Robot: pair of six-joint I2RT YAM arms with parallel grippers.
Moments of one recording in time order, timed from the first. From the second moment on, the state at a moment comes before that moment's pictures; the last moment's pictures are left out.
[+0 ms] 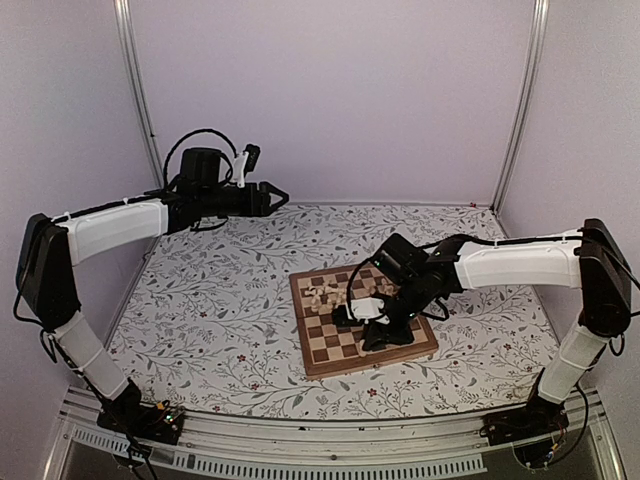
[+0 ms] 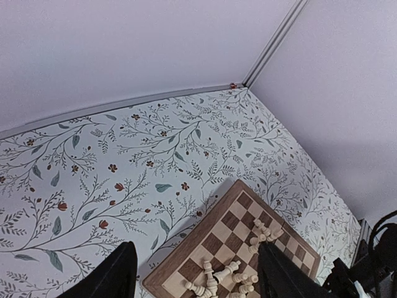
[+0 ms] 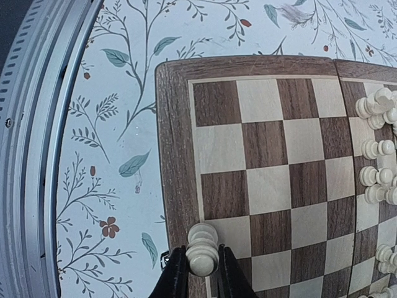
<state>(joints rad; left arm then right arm) -0.45 1.65 1.27 -0.01 0.36 -0.29 0.90 1.70 1.13 -0.61 -0.39 -0.74</state>
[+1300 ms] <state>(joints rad) -0.45 1.65 1.28 -0.02 0.38 -0.30 0.80 1.97 1.48 -0.59 -0.29 -0.61</state>
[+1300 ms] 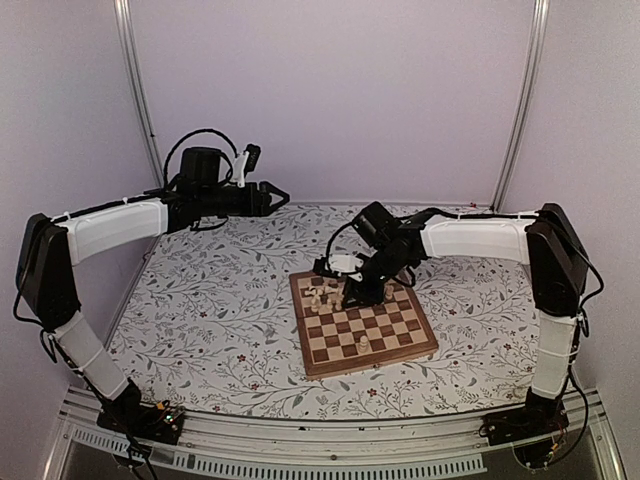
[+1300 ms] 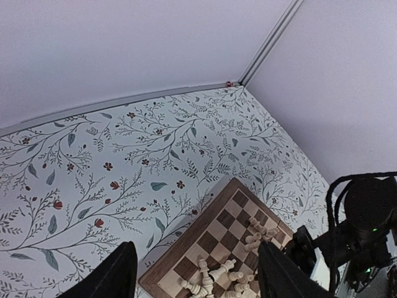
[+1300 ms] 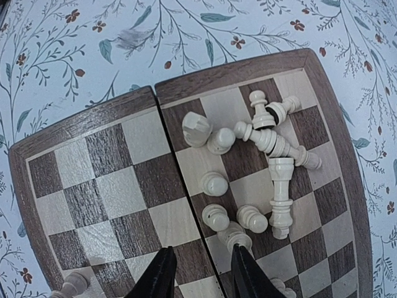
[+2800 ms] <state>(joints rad) -0.46 1.67 1.28 -0.03 0.39 -0.30 0.73 1.84 1.40 -0.61 -0.27 -0.58</state>
